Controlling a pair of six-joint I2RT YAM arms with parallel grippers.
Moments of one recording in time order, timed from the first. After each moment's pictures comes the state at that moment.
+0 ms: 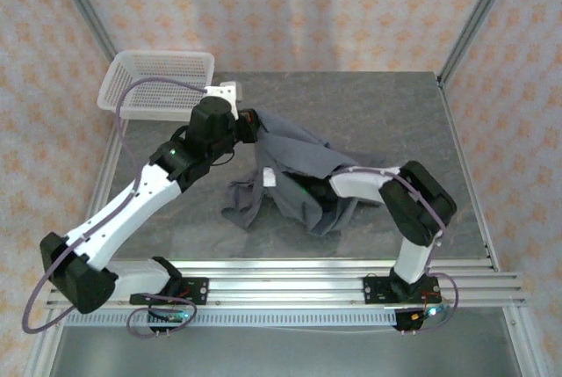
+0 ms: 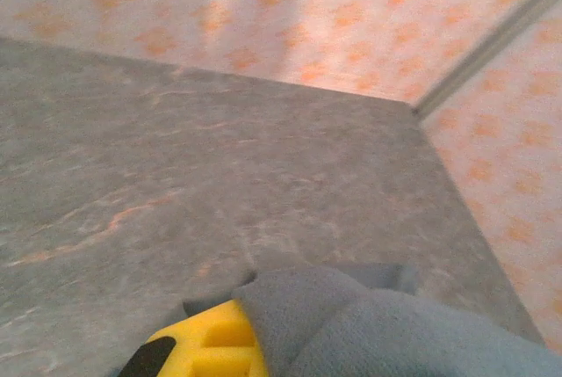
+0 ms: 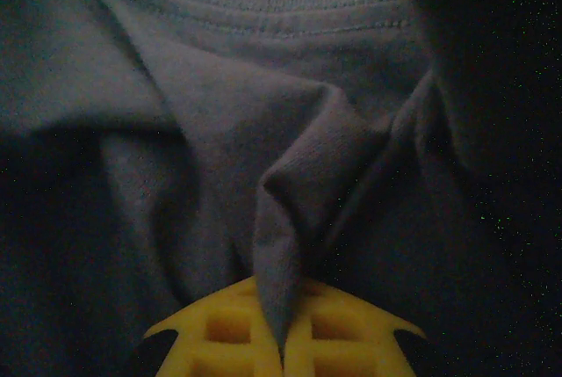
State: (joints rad) left arm -0.55 1.28 1.23 -0.39 -0.15 -0.57; right arm 0.74 1.74 0.92 -0.21 0.08 0.41
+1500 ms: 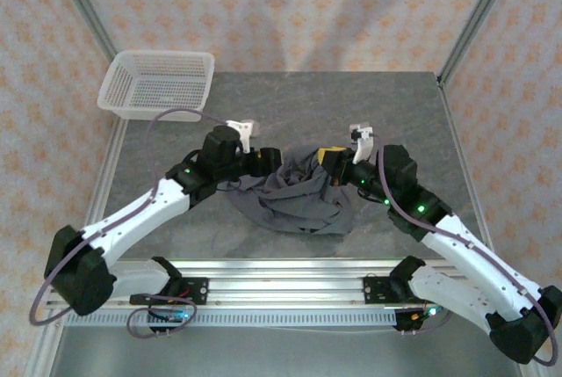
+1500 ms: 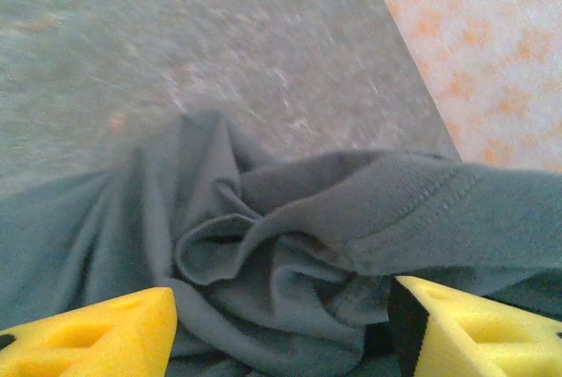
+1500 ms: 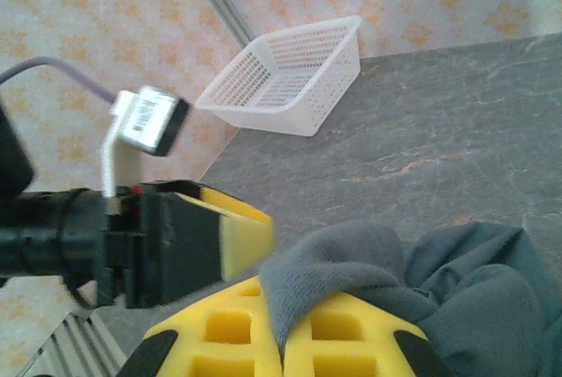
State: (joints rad) left arm -0.58 1.26 0.91 -0.21 0.21 -0.58; right arm 0.66 0.83 0.80 -0.19 -0.16 0.50
